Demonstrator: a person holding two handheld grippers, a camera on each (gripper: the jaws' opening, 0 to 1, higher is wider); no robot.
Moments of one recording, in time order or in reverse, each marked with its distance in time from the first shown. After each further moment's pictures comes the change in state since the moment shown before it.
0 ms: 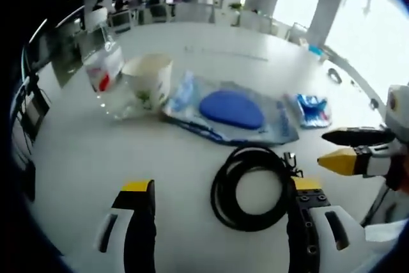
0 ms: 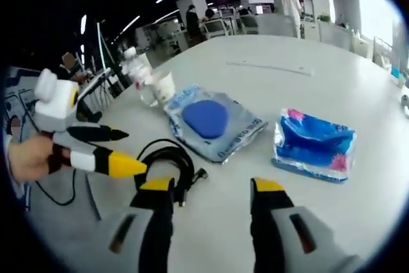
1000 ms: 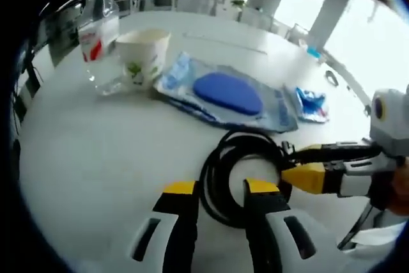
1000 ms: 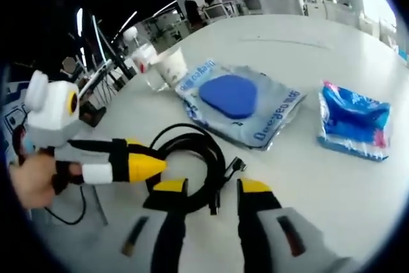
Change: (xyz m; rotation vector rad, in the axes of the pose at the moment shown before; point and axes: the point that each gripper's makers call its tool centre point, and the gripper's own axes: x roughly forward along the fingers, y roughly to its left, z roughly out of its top) left arm 0.016 -0.007 -0.023 -0.068 0.029 -0.062; right arm 0.038 0.029 -0.024 0.077 0.079 0.053
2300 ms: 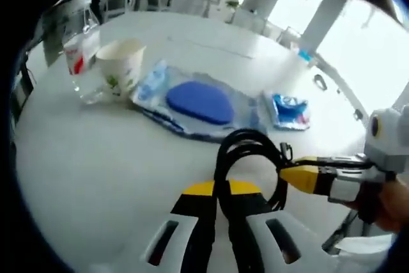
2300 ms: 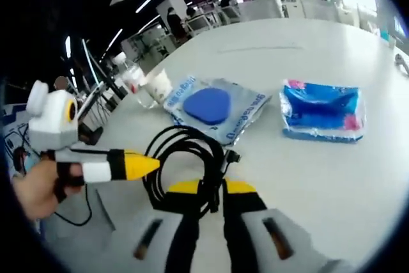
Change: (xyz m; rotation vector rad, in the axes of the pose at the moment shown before) left arm -0.008 -0.054 0.015 -0.013 0.010 -0.084; right arm -0.051 -0.027 0.001 0.118 -0.100 -0.067
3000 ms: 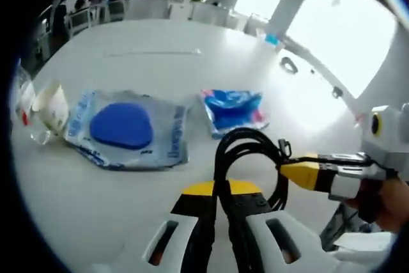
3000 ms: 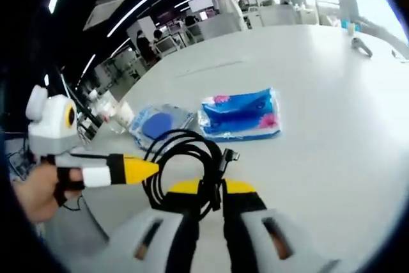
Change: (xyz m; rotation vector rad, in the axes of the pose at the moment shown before) left arm 0.037 -0.105 0.011 0.161 0.046 -0.141; right arm -0.068 -0.084 0.004 0.137 -0.114 -0.157
